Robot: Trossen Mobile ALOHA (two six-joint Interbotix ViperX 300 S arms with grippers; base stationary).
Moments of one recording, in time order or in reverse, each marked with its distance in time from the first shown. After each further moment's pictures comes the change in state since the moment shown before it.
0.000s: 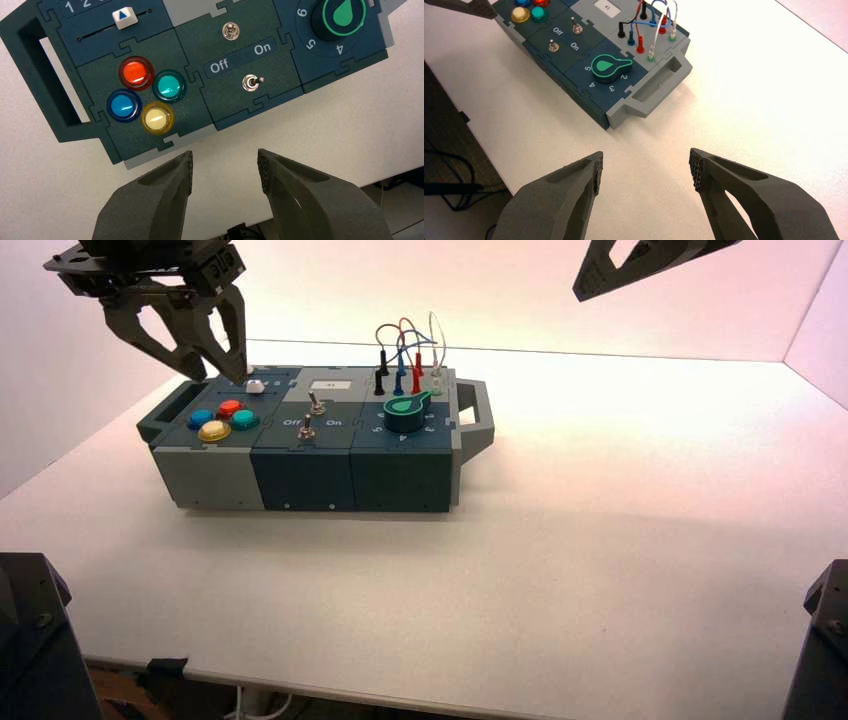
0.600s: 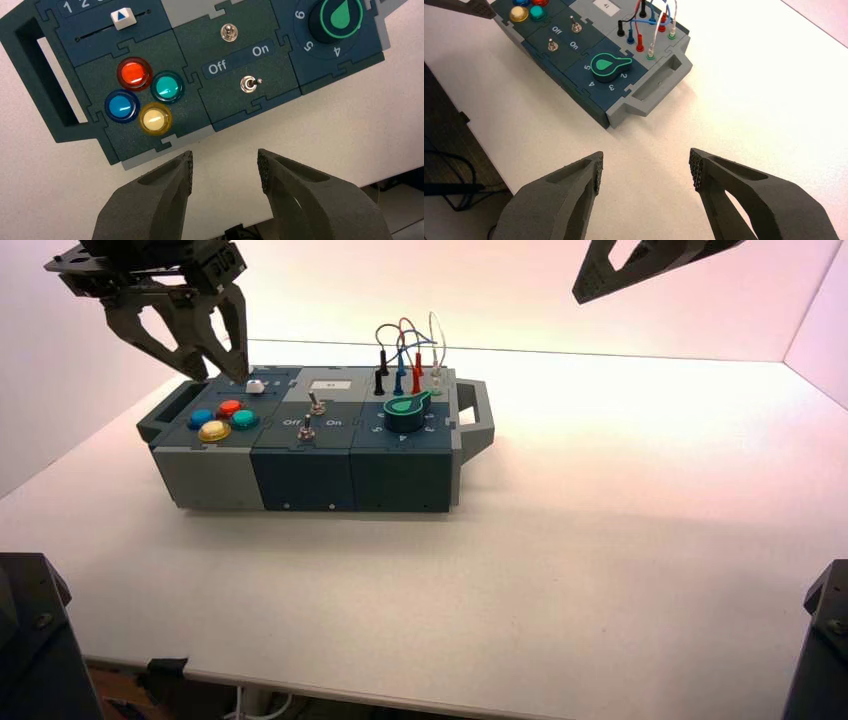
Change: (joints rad) left arm 0.000 0.000 0.000 -0.008 -0.005 -0.002; right arm -0.002 0.006 0.000 0.000 0.000 0.012
